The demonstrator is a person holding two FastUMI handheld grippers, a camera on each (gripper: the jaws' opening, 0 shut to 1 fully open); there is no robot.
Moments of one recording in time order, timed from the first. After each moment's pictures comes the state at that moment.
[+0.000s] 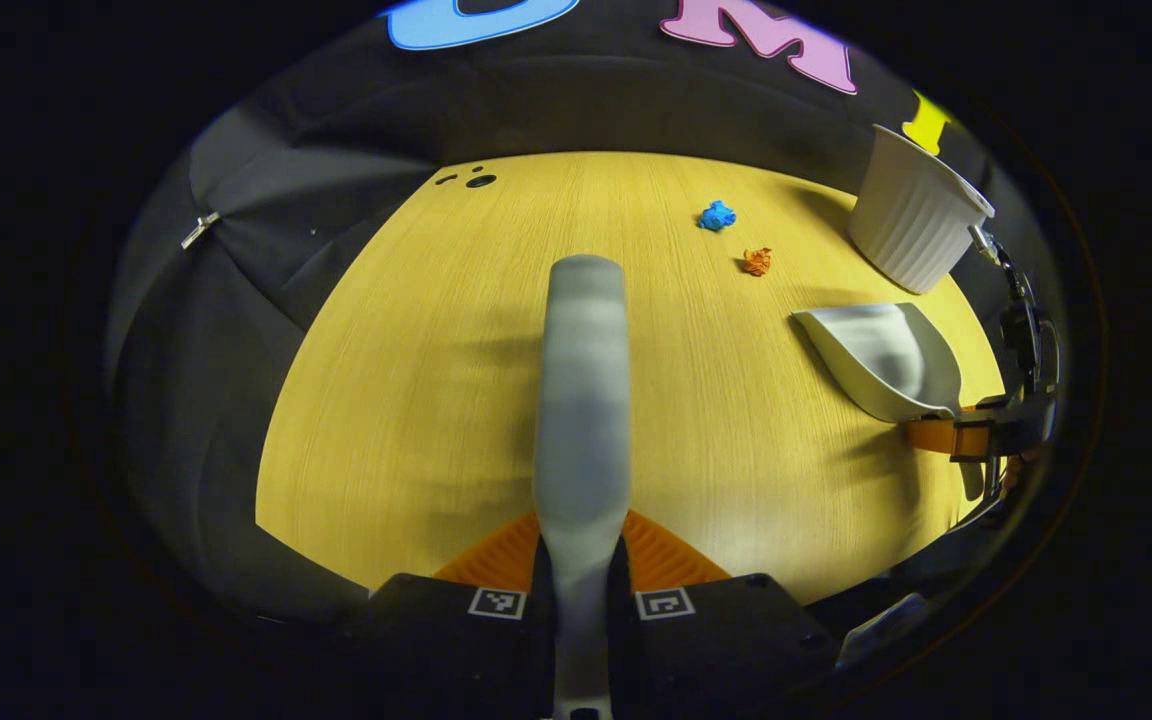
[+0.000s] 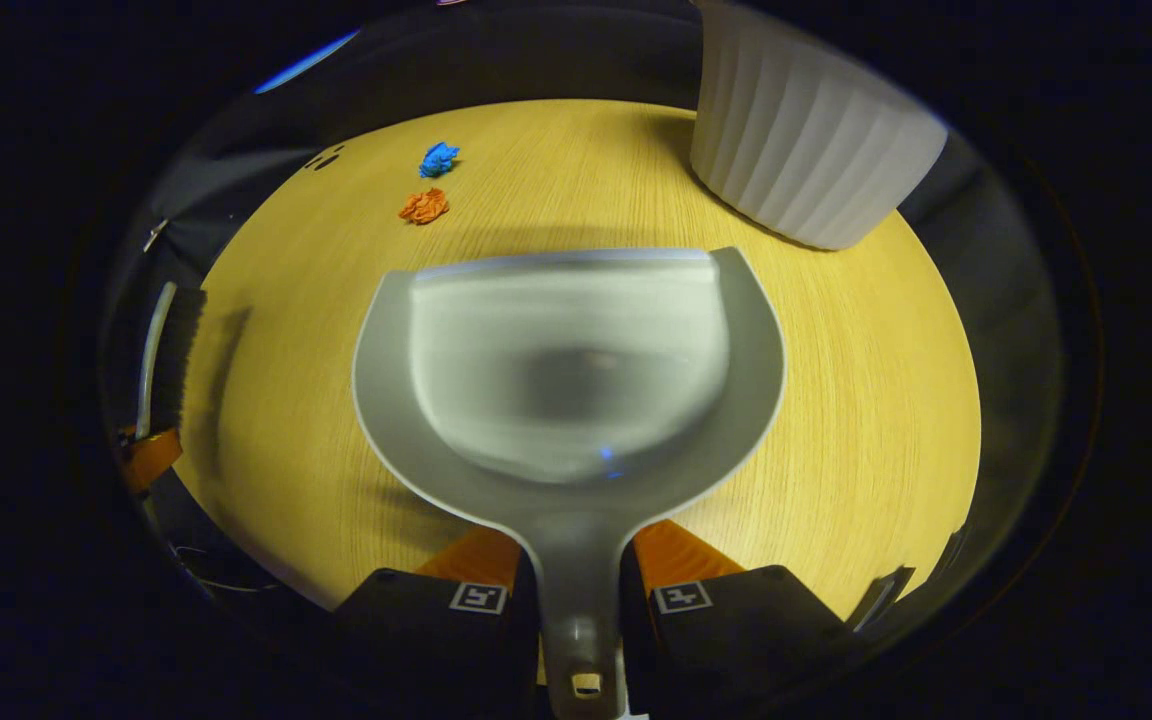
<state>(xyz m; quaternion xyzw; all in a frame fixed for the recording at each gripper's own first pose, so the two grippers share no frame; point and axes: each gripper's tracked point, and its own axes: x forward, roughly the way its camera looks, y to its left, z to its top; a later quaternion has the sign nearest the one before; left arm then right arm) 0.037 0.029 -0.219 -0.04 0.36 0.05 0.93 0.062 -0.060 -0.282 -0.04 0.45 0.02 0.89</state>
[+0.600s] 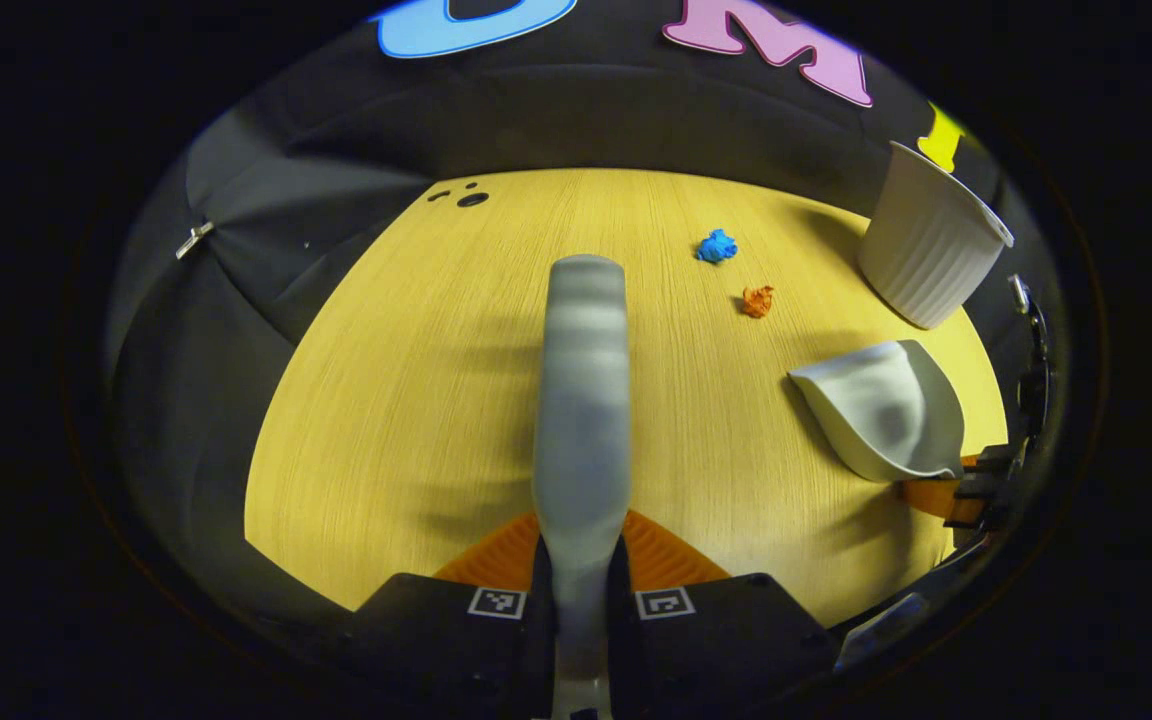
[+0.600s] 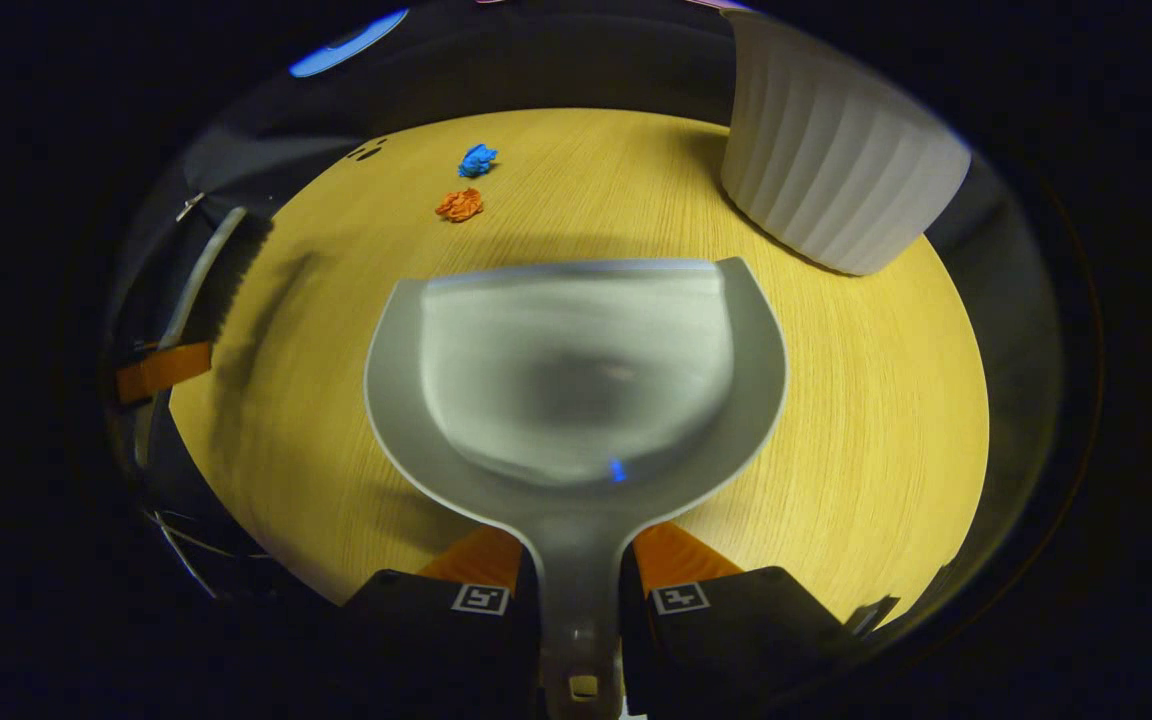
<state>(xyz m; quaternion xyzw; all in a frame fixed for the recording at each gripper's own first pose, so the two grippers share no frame) 0.094 0.023 -0.193 -0.04 0.33 0.06 0.94 0.060 -0.065 -0.280 -0.07 0.43 0.08 0.90</state>
